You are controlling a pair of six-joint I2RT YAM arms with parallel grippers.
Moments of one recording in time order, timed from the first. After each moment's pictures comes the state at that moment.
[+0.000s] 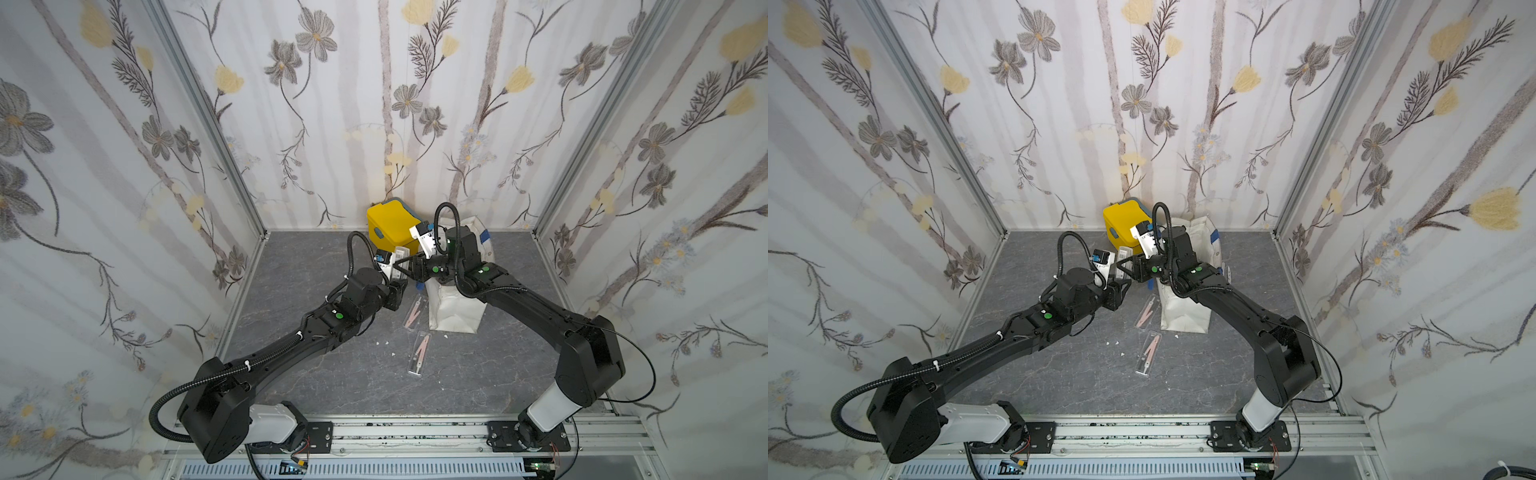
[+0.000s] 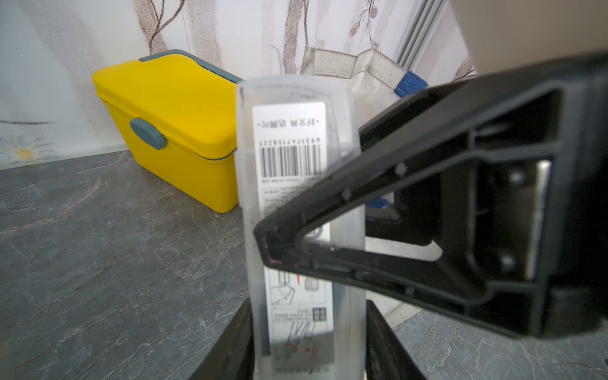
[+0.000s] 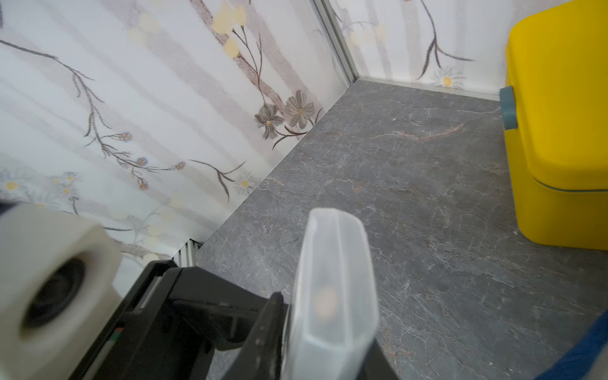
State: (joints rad) left arm -0.73 1.33 0.93 0.02 -0.08 -0.29; right arm 0.57 1.64 1.32 -0.07 -0.62 0.34
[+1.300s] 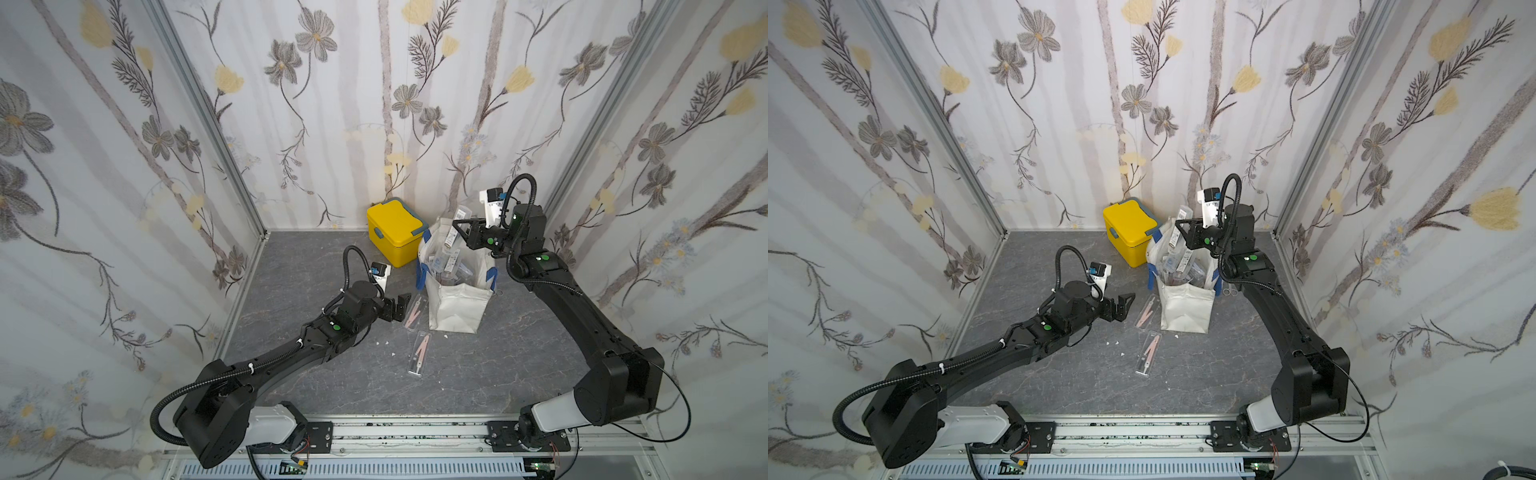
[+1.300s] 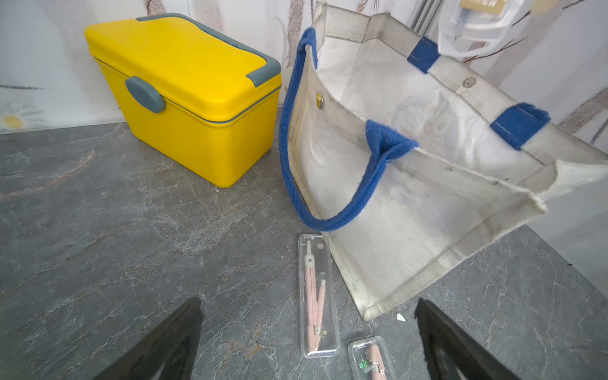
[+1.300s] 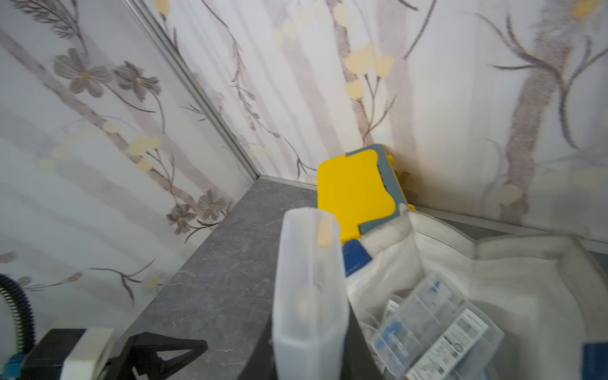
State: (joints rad) left arm -0.73 1.31 0.77 0.14 -0.07 -0.30; right arm 0.22 1.48 1.36 -0.16 -0.45 0.27
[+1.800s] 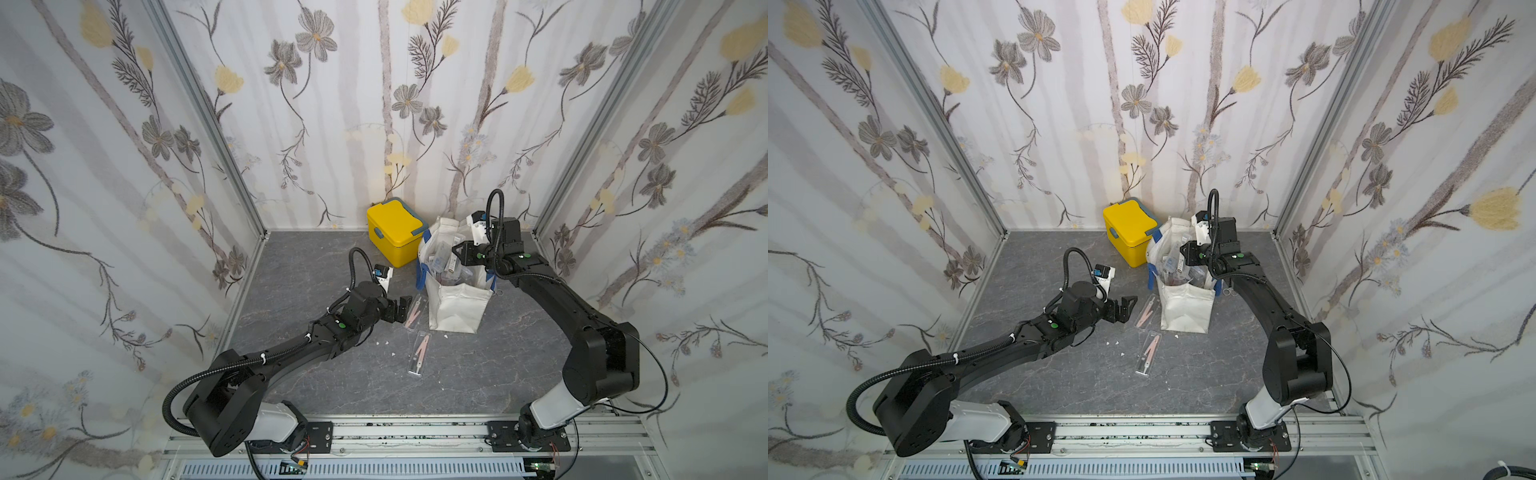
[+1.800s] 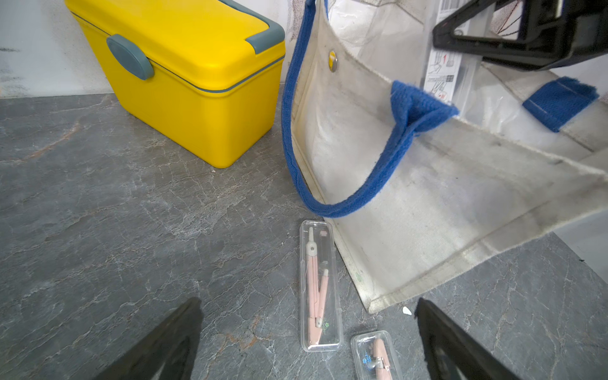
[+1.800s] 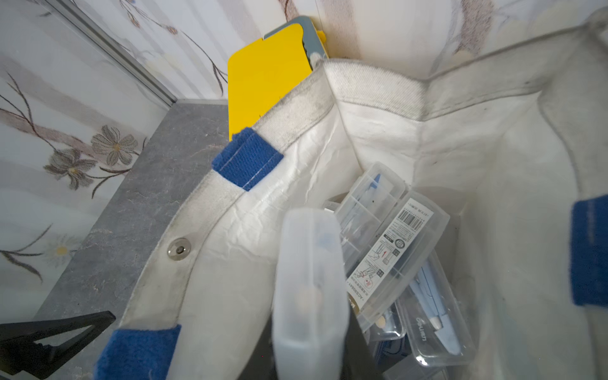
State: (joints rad) left arm -0.73 1.37 0.78 0.15 -0.06 -0.33; right arm 0.26 1.64 1.37 -0.35 -0.32 0.19
